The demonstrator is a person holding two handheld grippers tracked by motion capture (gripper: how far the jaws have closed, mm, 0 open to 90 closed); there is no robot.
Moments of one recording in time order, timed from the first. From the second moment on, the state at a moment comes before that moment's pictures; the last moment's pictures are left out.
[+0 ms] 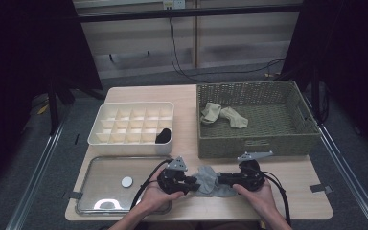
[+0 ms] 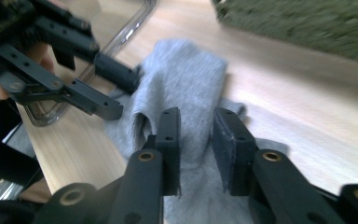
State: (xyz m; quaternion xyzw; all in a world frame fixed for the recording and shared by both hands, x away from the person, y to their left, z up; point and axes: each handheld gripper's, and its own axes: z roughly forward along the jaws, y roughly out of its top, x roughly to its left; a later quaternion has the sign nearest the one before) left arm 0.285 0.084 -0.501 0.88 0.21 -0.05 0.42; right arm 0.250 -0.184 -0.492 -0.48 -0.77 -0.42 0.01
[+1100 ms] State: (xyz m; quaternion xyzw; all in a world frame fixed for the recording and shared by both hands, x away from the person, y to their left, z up) left arm 0.286 0.085 -0.502 0.89 0.21 -0.04 0.41; right arm 0.245 -0.199 -0.476 -0.48 -0.76 -0.44 -0.03
